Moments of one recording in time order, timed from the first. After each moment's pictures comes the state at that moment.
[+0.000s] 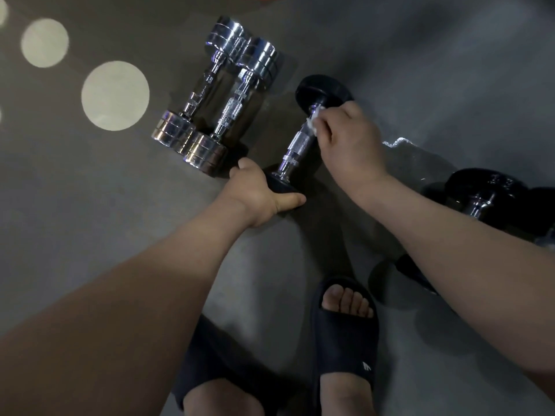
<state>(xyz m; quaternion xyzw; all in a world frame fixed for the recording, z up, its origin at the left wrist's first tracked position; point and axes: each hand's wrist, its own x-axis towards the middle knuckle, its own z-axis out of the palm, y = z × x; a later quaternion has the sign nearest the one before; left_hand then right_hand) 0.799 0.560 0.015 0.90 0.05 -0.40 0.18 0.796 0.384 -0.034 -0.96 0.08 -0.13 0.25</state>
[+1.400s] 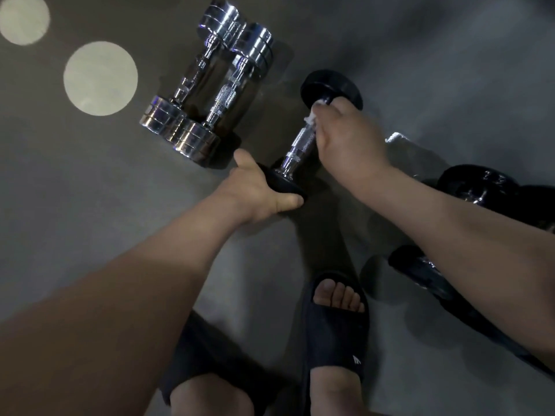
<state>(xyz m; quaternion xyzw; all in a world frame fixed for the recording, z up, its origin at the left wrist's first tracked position) 0.790 0.560 0.015 0.88 0.05 -0.42 0.22 0.791 0.374 -0.025 -0.99 -0.02 -0.04 0.15</state>
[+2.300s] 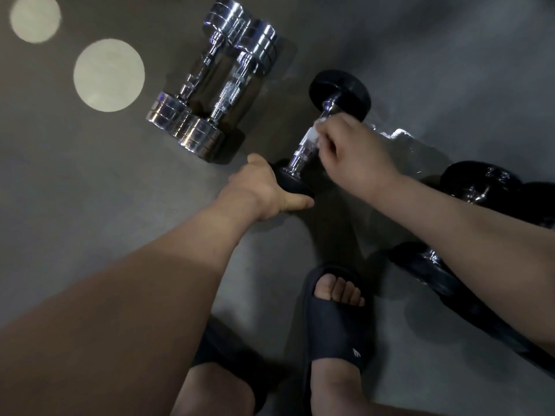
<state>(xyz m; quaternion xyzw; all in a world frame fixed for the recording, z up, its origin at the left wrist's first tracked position) 0.785 0.551 0.009 0.89 0.03 -0.42 0.16 0.767 0.365 -0.025 -0.96 -0.07 0.01 0.26</state>
